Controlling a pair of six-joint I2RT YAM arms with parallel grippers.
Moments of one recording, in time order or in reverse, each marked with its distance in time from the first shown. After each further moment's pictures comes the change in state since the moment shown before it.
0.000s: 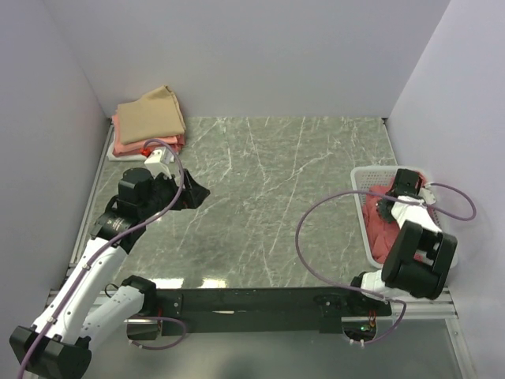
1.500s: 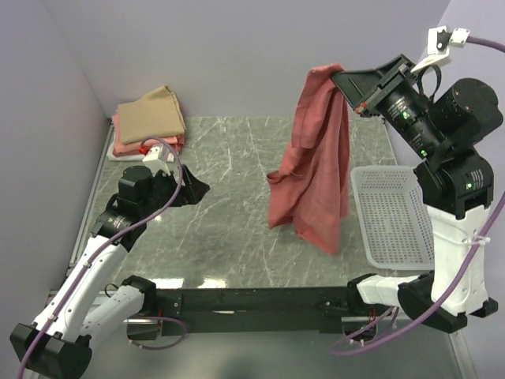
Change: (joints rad) left arm 0.000 0.018 0.011 0.028 -0.027 -0.041; right arm 0.753 -0.184 1.327 -0.275 -0.454 -0.143
